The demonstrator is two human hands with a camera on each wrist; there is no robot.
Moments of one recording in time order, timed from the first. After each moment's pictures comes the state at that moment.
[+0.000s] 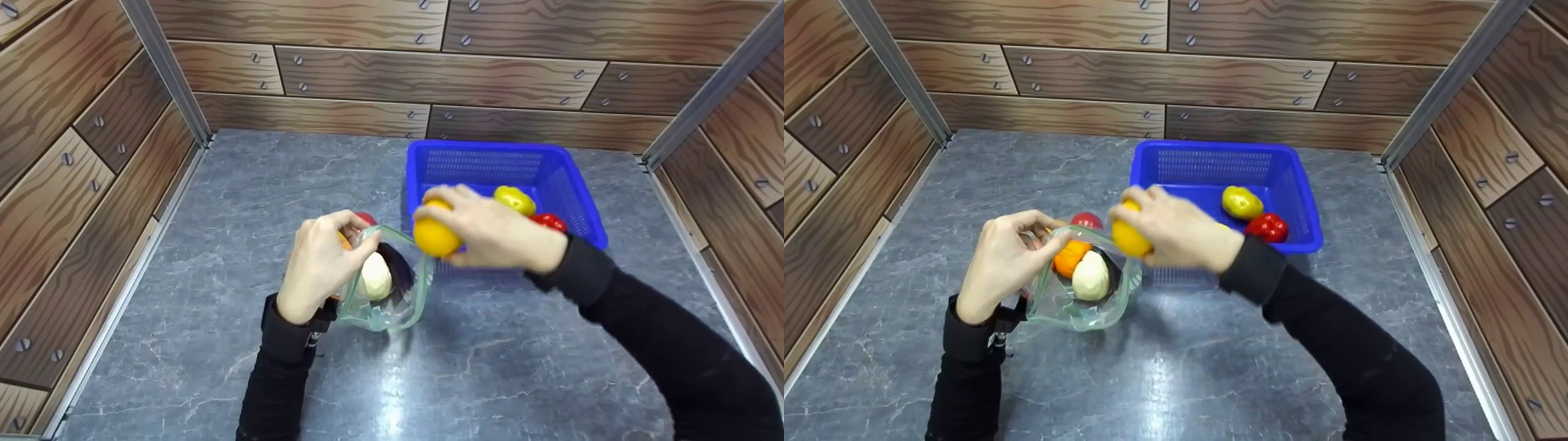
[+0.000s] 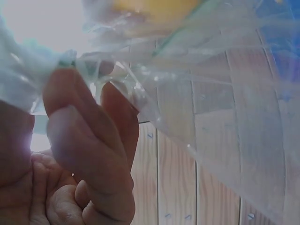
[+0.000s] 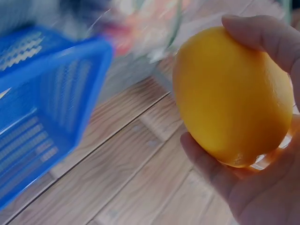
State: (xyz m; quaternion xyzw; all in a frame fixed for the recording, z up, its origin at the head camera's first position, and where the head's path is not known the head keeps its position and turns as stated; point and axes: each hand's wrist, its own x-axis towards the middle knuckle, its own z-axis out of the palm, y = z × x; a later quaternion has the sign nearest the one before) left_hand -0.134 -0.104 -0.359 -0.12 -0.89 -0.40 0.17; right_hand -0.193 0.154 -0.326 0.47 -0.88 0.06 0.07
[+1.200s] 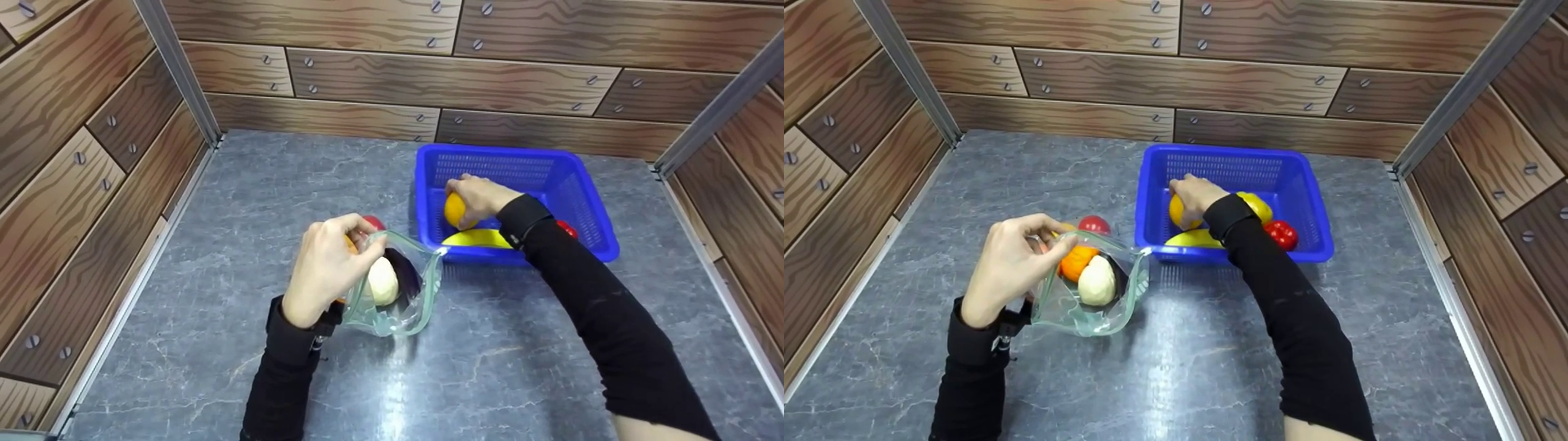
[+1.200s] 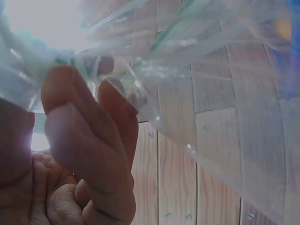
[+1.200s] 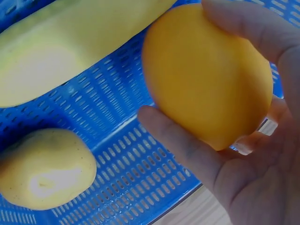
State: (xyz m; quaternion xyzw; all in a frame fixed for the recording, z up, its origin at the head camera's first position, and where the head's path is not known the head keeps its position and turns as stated) left_hand -0.139 -0.106 -0.358 -0.12 -0.89 -0.40 0.18; right_hand -0.346 0.171 -0.416 0.29 -0.95 0.04 -0.15
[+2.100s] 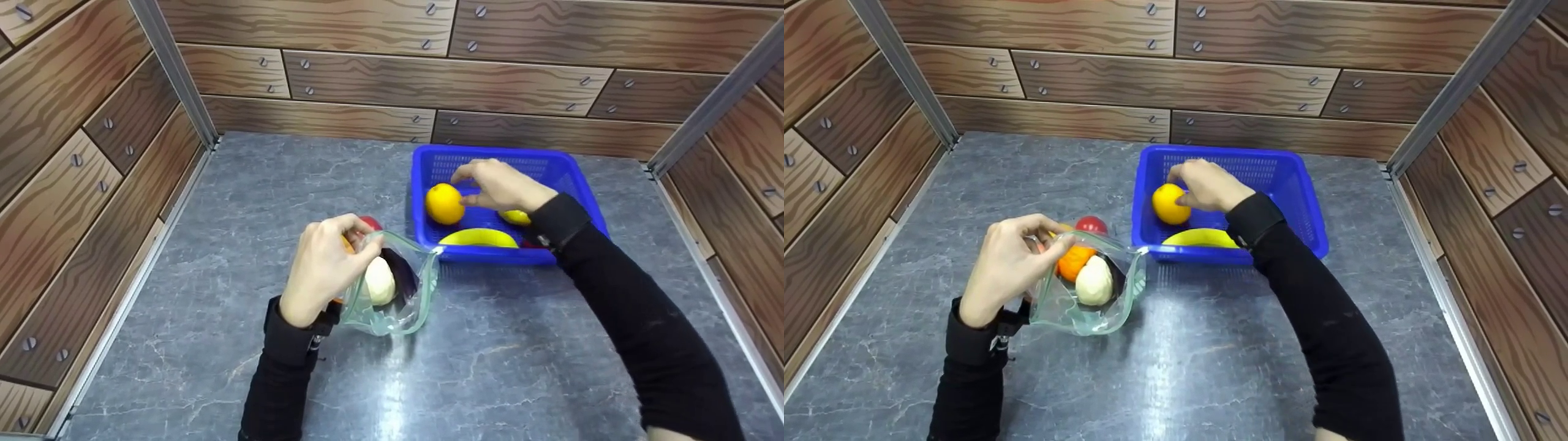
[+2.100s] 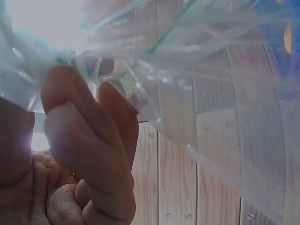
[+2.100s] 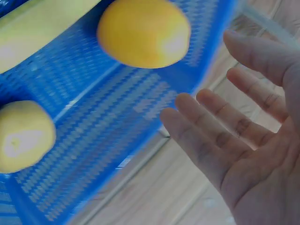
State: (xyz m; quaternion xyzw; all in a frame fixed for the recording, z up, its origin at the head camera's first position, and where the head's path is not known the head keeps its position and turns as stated) left_hand -0.137 -0.106 -0.358 -0.11 -0.89 -0.41 0.17; right_hand -0.314 0.190 -0.359 0.37 -0.92 0.11 -0.04
